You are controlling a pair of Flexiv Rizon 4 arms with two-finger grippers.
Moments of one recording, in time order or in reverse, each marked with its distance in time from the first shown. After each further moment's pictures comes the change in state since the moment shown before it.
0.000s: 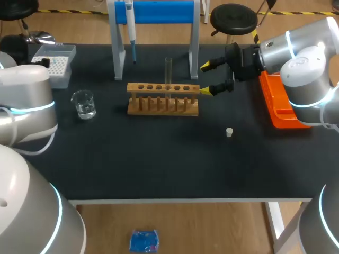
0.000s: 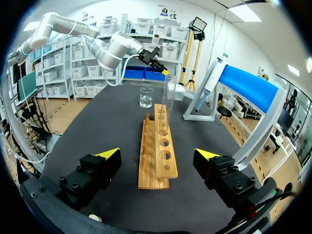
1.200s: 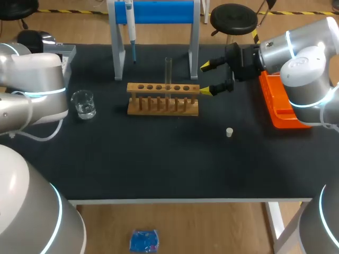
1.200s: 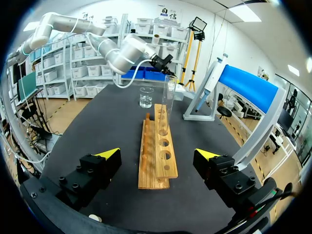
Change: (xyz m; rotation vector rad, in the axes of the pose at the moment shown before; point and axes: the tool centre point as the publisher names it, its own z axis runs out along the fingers) left arm 0.022 -0.005 0.070 -0.051 0.057 -0.029; right arm 0.000 0.000 0.000 0.000 0.000 0.000
